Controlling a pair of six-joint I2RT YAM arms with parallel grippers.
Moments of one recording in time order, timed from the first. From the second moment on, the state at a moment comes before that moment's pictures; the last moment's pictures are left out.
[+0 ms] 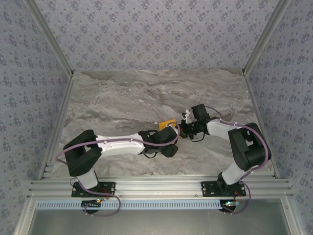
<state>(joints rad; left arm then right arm) -1.16 1.72 1.06 -0.36 -0.16 -0.41 0.36 1.61 0.75 -0.18 -0.79 0.68</state>
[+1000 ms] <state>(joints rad) -1.20 1.71 0.94 -0.27 -0.27 -0.40 0.35 1.64 0.76 -0.17 -0.80 0.75</state>
